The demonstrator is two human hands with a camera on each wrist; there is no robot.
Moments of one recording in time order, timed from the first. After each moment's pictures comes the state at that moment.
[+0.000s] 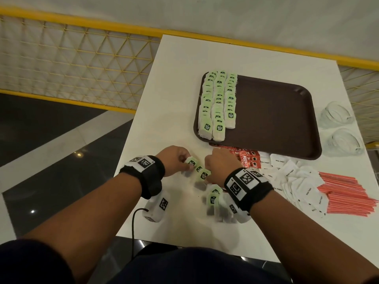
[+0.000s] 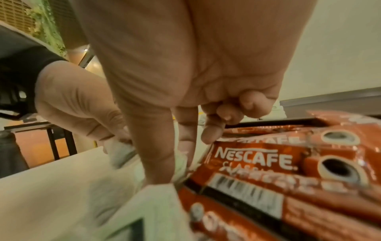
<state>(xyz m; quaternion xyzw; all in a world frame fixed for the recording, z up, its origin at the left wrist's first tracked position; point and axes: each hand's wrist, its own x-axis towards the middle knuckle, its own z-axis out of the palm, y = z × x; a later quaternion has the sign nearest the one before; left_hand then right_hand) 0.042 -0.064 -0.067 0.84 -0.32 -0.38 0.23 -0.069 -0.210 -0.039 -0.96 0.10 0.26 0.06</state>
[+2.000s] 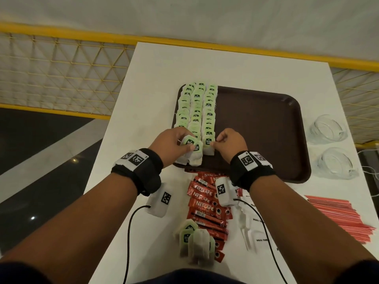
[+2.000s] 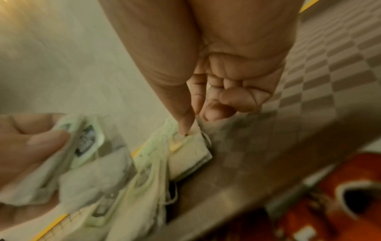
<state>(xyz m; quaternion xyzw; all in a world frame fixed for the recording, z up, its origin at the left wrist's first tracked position) 0.084 -0.178 -0.031 0.83 -0.31 -0.30 0.36 -0.012 -0.359 -0.076 -0.84 0.38 0.02 0.39</state>
